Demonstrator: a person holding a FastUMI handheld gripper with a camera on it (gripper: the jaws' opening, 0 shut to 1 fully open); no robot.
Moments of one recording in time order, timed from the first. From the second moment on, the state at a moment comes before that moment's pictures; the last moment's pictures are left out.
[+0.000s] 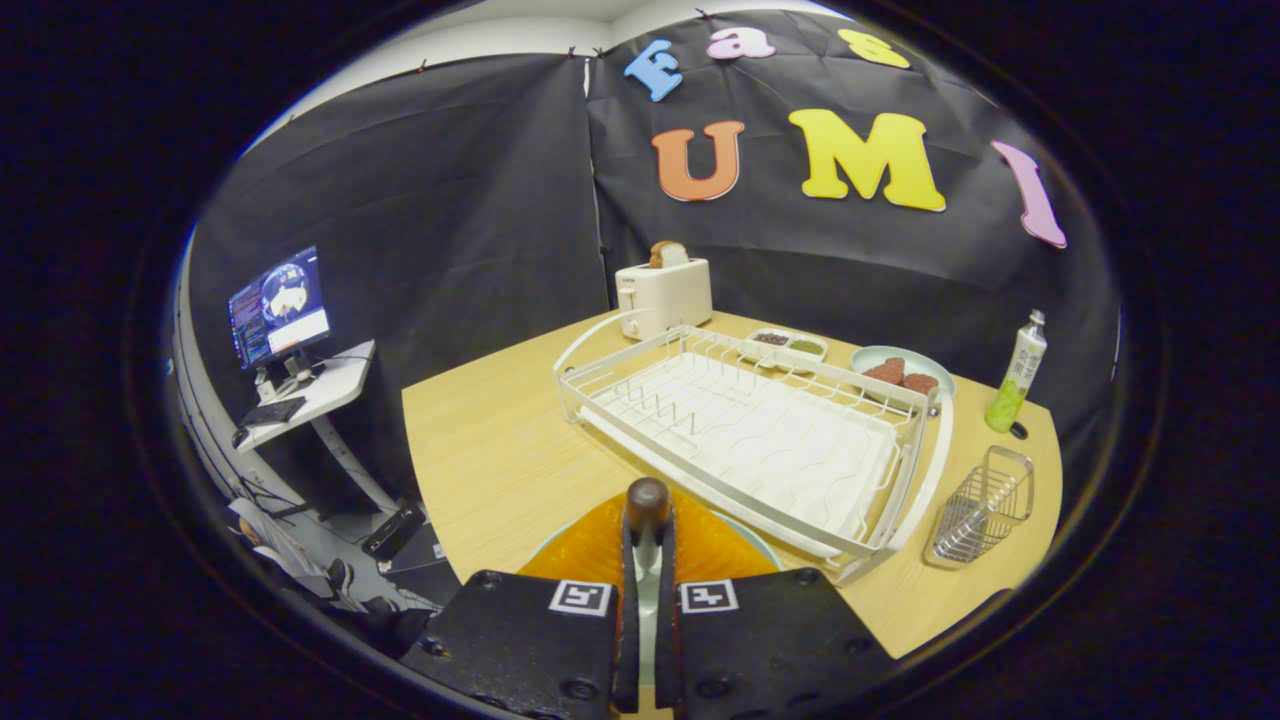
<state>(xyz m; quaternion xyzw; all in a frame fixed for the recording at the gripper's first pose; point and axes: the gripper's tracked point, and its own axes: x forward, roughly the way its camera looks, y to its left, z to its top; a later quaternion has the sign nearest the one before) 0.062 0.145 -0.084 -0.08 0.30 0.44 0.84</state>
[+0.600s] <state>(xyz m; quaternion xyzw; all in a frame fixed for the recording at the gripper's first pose) 0.086 0.130 -0.040 -0.12 0.18 0.37 0.91</state>
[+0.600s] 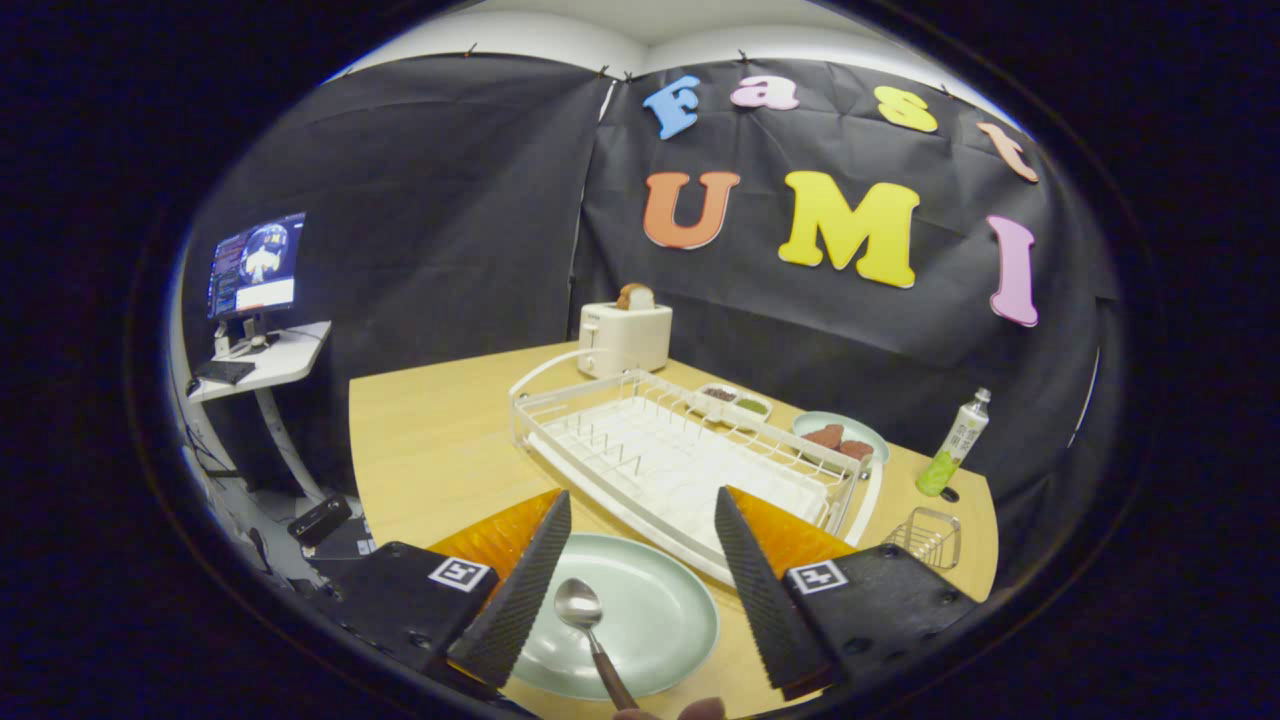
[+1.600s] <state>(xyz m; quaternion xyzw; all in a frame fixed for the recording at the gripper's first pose) 0.022 0.057 0.063 0.01 0.01 0.13 0.99</state>
